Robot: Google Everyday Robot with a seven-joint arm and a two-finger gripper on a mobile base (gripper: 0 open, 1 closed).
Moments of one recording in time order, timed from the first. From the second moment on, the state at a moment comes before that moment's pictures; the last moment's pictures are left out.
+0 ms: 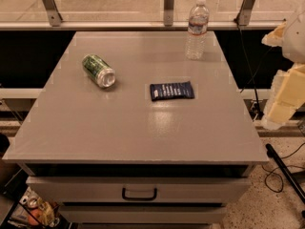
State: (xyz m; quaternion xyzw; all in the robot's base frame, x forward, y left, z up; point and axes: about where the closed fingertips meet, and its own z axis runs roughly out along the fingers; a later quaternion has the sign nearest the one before) arm 0.438 -0.214 0.984 -0.60 0.78 -0.04 0.17
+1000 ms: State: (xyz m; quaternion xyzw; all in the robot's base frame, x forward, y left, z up) arm 0.463 -0.181 1.001 -0.58 0.79 -0.01 0.20
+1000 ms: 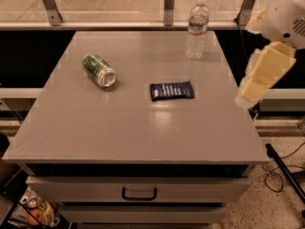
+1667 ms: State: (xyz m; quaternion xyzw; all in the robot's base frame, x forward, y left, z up) arm 0.512 -0.109 1.004 -0.50 0.83 0.05 0.22
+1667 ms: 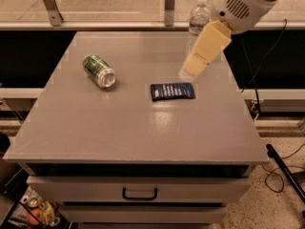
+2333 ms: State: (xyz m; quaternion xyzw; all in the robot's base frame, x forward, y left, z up) arm 0.519 -0.067 1.005 -0.47 0.86 0.03 0.20
